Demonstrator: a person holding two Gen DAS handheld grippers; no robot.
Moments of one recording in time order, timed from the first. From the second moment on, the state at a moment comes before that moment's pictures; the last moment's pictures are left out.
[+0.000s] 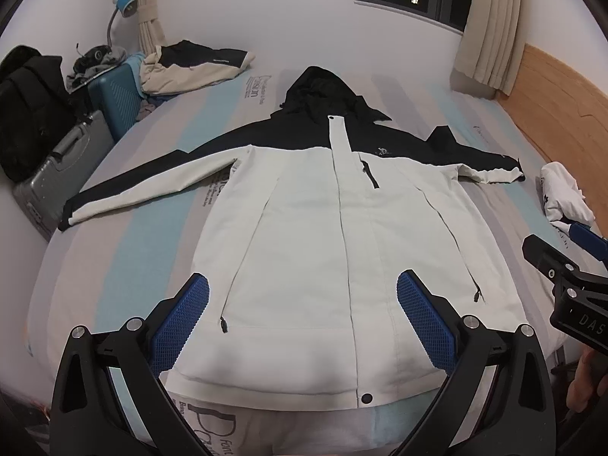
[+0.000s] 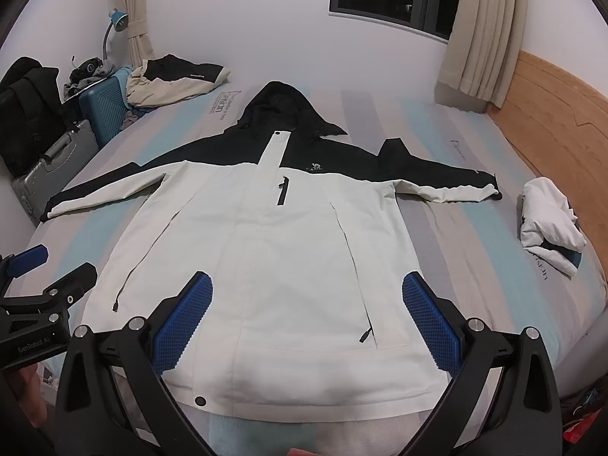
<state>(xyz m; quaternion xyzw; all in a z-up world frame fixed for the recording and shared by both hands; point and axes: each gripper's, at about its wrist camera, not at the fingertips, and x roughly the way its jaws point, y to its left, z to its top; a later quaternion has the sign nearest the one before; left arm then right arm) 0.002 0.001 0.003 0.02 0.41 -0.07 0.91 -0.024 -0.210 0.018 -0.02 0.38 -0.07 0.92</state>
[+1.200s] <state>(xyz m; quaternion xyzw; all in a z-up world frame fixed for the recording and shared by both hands) 0.009 0.011 0.007 0.03 0.41 -0.06 0.91 -0.021 -0.205 0.028 0.02 0.37 -0.07 0.93</state>
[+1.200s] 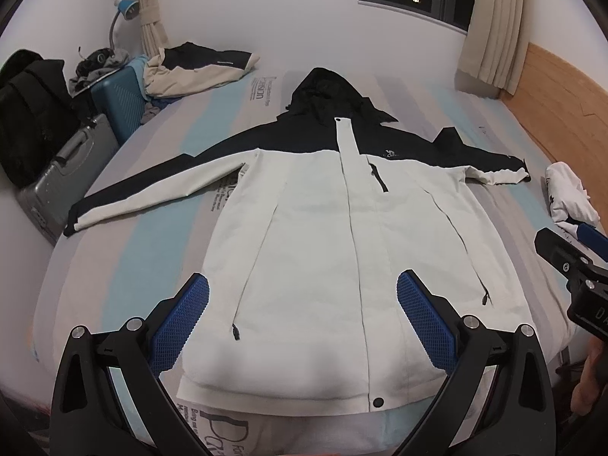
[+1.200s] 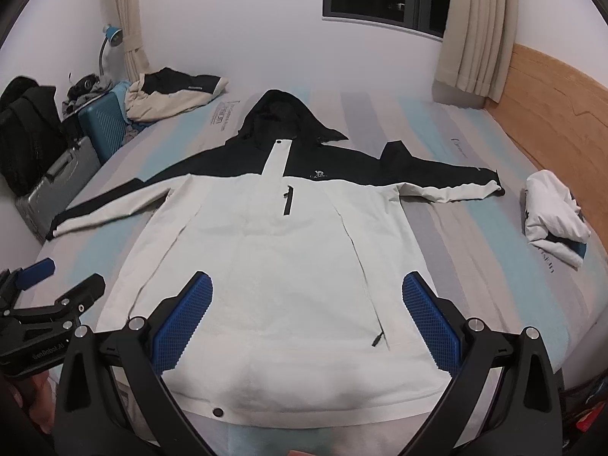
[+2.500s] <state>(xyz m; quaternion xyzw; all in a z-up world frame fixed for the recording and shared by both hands) 0.350 -0.070 -0.055 0.01 0.45 0.00 0.89 0.308 -0.359 -0.055 -0.01 0.44 -0.05 0.90</state>
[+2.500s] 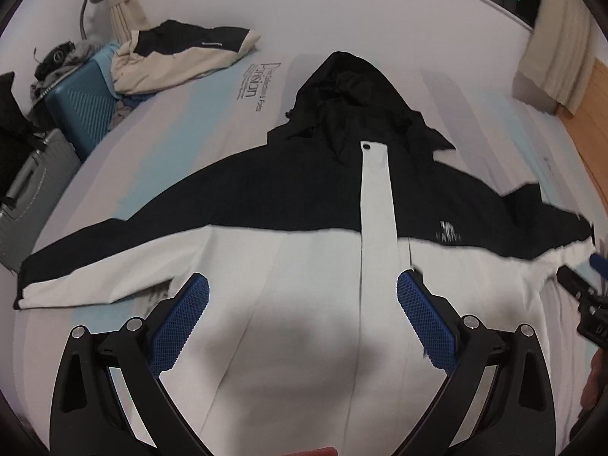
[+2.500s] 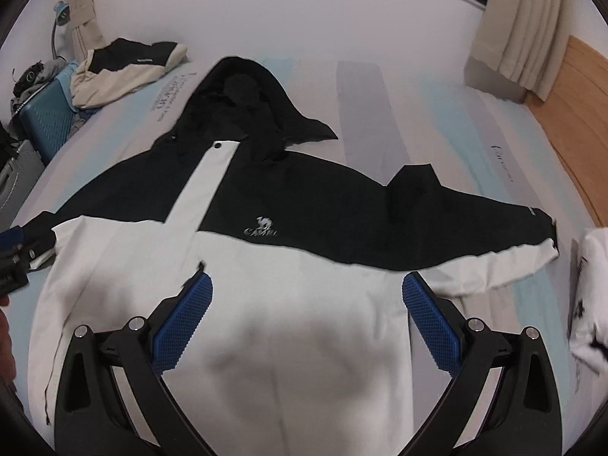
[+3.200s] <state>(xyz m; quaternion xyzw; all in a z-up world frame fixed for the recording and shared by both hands) 0.500 -0.147 -0.125 0.09 0.48 -0.06 0.87 0.402 -0.598 -0.118 -0.04 0.51 -0.13 0.85</state>
